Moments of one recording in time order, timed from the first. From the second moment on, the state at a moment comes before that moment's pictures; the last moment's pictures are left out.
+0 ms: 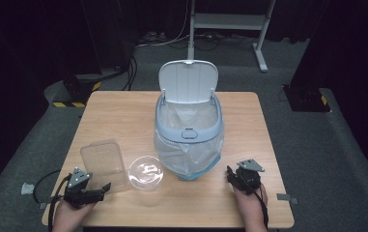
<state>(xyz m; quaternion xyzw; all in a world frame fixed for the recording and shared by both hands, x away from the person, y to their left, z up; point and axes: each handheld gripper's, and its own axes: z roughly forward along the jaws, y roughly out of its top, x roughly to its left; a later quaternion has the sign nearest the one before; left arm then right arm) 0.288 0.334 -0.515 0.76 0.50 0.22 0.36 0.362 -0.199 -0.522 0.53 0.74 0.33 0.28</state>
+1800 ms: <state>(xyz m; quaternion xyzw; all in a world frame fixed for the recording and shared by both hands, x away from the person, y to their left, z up) 0.263 0.368 -0.494 0.68 0.48 0.25 0.50 0.362 -0.198 -0.522 0.52 0.74 0.33 0.27</state>
